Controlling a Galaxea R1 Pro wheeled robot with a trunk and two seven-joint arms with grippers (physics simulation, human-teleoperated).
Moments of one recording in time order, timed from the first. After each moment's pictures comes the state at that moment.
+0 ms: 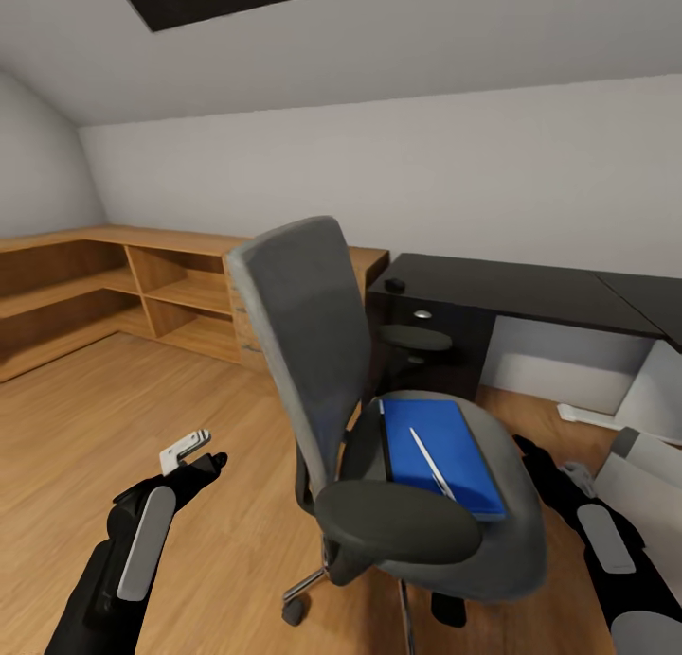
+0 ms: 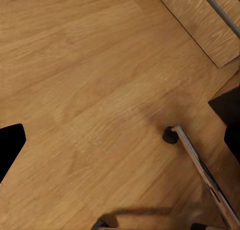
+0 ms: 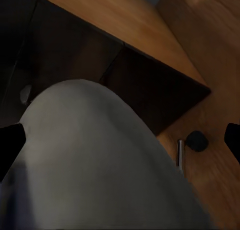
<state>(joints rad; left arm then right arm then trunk) -0.37 -0.05 0.16 -1.43 0.55 0.73 0.43 -0.51 -0.17 -0.42 -0.86 -0.92 0.33 0.07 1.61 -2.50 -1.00</state>
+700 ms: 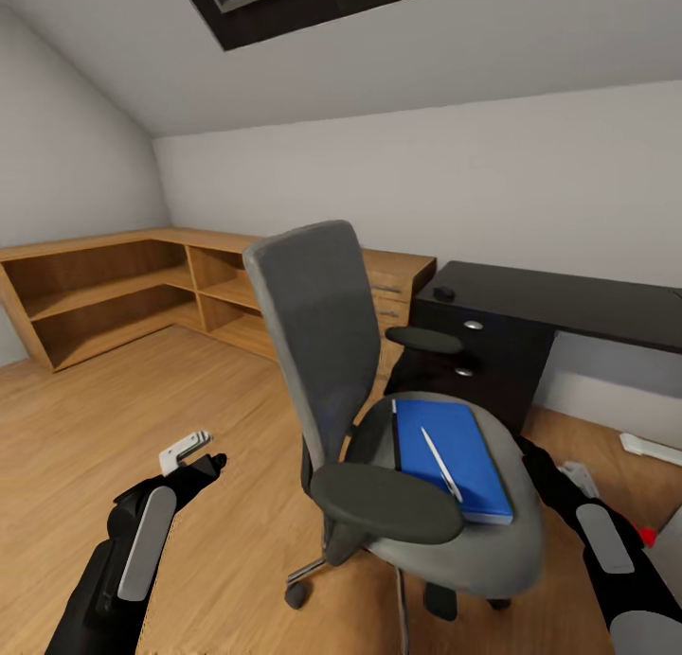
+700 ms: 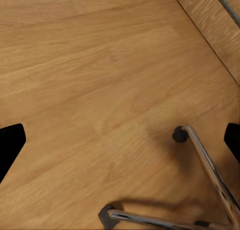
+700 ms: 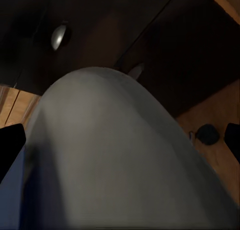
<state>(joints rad) -0.37 -0.05 0.16 -1.43 0.55 0.73 0.44 -0.51 -0.17 -0.42 -0.86 -0.92 0.33 0.07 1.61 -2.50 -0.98</state>
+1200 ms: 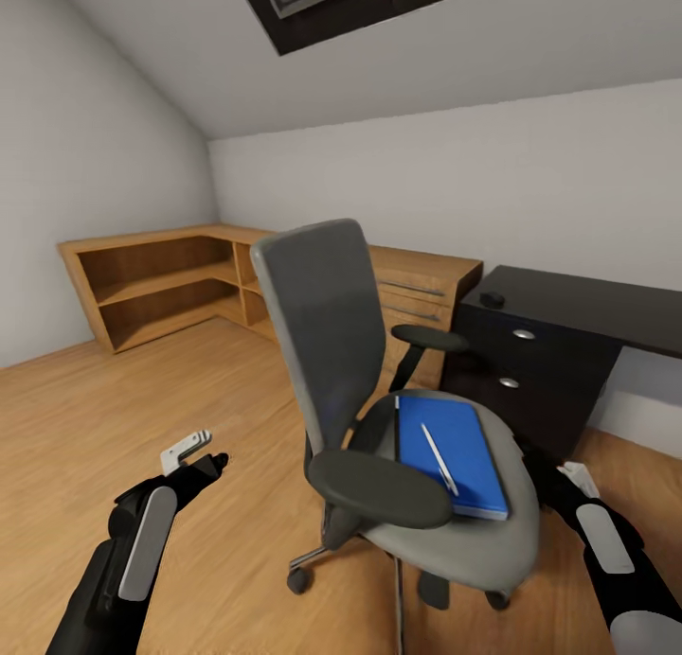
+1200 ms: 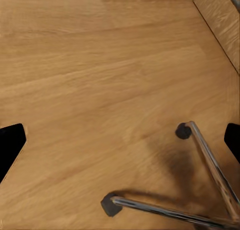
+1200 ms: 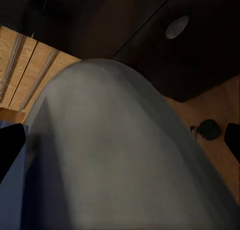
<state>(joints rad) -0.37 -0.05 0.16 -1.43 0.55 0.72 0.43 -0.51 -0.17 -0.42 -0.86 -0.91 0.33 0.07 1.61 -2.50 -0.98</state>
